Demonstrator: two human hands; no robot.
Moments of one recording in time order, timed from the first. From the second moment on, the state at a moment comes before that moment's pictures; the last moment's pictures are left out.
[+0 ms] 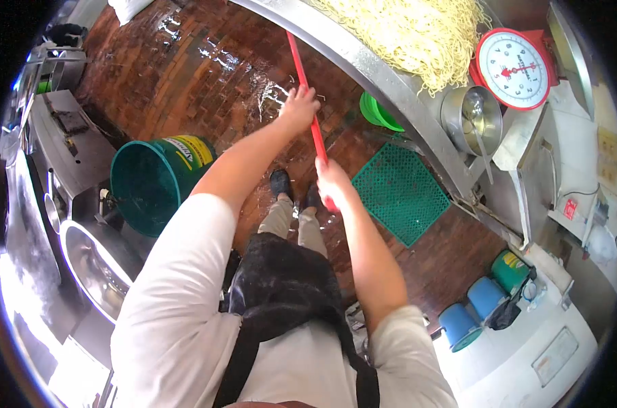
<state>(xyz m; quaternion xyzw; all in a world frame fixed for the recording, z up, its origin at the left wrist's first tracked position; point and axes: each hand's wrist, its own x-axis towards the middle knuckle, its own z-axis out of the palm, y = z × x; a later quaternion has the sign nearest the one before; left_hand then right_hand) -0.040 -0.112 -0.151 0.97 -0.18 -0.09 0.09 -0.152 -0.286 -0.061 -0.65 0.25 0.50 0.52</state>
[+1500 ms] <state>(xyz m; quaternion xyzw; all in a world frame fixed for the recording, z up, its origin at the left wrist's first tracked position) -0.385 -0.393 -0.101 0.95 -0.24 -0.16 0.16 -0.474 -0.610 0.057 -0.73 0.19 0.53 0.39</state>
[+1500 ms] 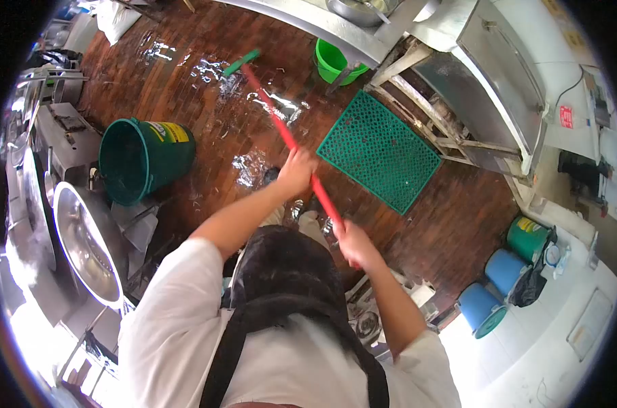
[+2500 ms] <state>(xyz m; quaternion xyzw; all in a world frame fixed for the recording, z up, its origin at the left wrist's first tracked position) -0.263 -0.545 -0.033 0.89 -0.17 -0.19 0.37 -0.231 -0.701 0.229 -0.84 0.02 0.54 -0.01</state>
